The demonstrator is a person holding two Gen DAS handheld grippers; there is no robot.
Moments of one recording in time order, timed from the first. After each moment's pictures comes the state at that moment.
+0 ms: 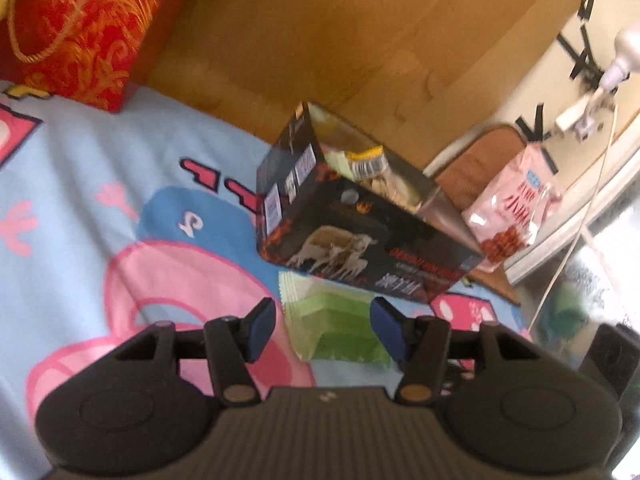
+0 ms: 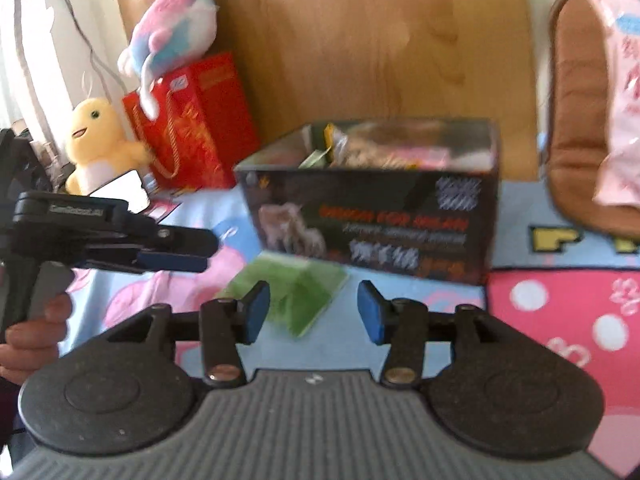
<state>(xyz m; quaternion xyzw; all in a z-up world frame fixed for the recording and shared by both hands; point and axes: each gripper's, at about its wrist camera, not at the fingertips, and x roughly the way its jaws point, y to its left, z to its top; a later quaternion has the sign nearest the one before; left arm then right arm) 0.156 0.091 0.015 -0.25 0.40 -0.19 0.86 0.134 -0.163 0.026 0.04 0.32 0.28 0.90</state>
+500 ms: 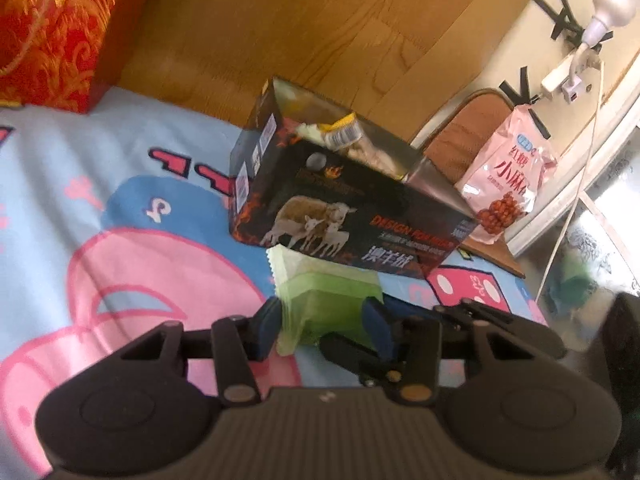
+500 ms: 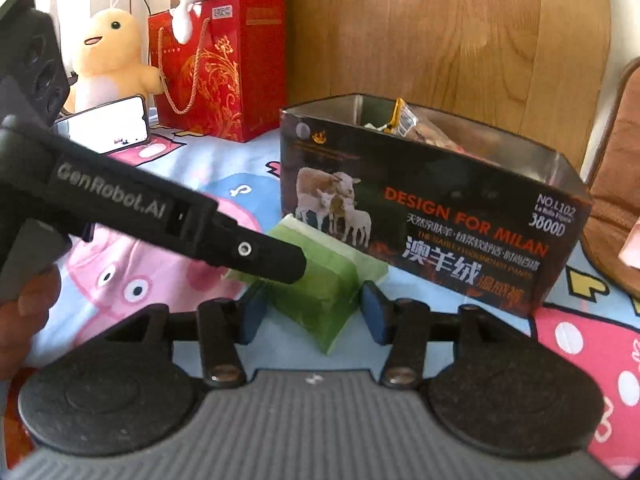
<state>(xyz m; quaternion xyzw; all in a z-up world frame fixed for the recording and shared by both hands) 0.141 0.071 0.018 -0.21 0.38 -0.21 0.88 0.131 -0.103 0.001 -0.09 0.30 0.28 0.91</state>
